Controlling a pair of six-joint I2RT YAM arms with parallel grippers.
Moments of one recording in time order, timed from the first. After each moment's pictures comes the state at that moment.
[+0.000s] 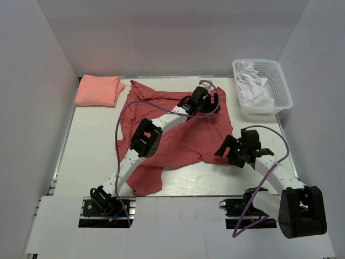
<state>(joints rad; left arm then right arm) -0.75 2.71 2.36 -0.12 0.02 -0.48 0.17 1.06 0.44 -0.37 -0.24 0.60</state>
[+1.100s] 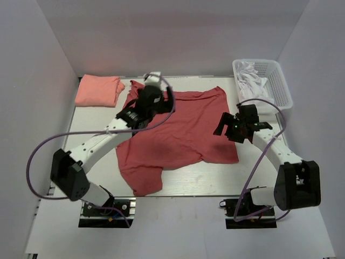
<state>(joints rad) -0.70 1.53 1.39 -0.26 -0.33 -0.39 0.18 1.29 0.84 -0.48 -0.20 0.45</state>
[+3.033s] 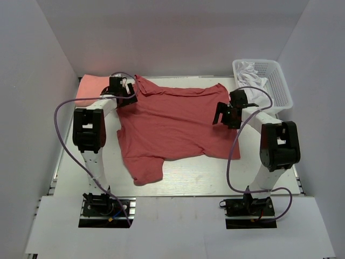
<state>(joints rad) -0.07 2.13 1.54 -0.18 -0.05 -0.34 0.16 1.79 1.15 -0.41 -0.10 0.36</state>
